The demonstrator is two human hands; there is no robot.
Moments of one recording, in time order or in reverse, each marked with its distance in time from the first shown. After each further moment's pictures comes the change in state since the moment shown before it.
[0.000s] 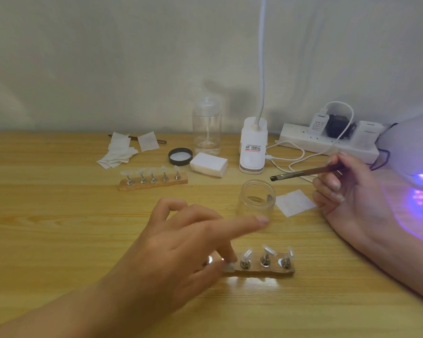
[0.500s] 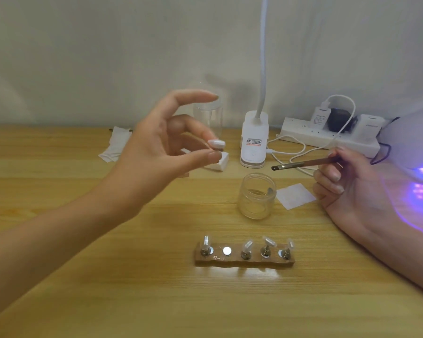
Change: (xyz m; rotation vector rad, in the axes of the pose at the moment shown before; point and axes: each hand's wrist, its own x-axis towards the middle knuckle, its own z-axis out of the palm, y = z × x) left_hand 0.064 -0.032 -0.033 -0.683 0.165 -0.454; right_hand -0.001 -0.001 -0.001 -0.002 -0.027 0.015
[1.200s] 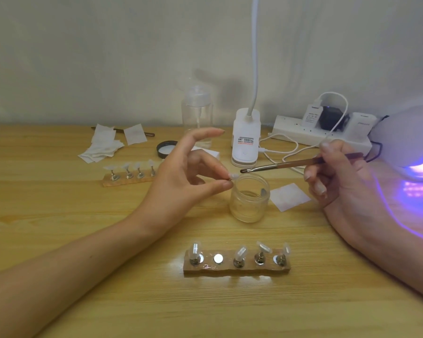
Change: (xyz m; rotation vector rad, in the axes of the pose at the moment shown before) left_hand 0.002 -0.060 0.034 -0.040 -0.015 -0.081; right_hand -0.004 0.005 0.001 -0.229 -0.069 -0.227
